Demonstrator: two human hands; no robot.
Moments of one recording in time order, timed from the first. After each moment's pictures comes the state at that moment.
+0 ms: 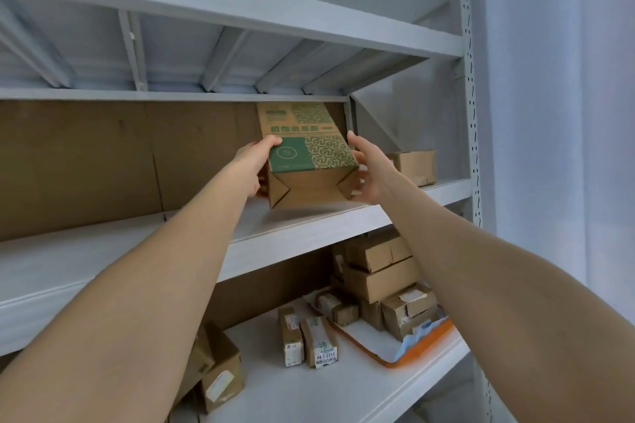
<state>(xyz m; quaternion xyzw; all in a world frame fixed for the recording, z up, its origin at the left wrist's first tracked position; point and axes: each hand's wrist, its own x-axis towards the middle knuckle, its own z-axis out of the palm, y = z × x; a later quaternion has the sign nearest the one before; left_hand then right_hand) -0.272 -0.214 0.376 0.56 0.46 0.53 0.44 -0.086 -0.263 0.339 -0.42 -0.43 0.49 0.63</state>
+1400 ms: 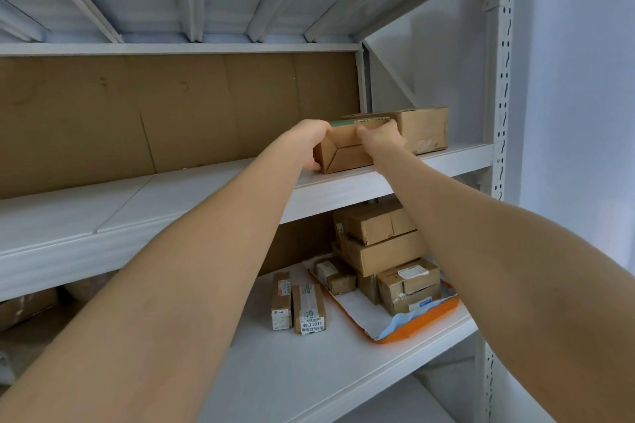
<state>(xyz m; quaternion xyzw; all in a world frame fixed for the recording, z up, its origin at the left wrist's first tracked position) -0.128 -0.171 0.349 0.55 0.54 0.44 0.45 -0.007 -0.156 0.318 -0.63 -0.42 0.25 0.61</state>
